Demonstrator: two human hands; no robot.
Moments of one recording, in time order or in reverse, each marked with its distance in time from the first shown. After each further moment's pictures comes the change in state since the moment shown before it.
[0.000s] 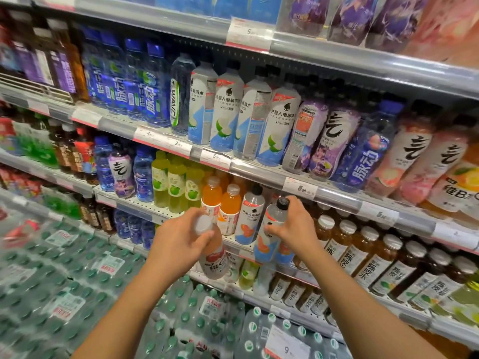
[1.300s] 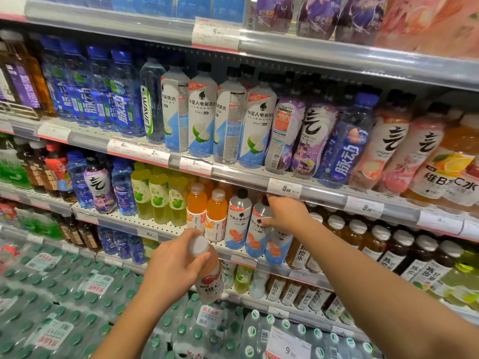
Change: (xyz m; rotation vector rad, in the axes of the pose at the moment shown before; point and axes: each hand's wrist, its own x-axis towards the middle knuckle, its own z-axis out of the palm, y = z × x) left_hand -0.005 0.002 0.024 0.022 -0.124 0.020; right_hand 0.063 0.020 -0.010 -0.598 -0.254 -0.147
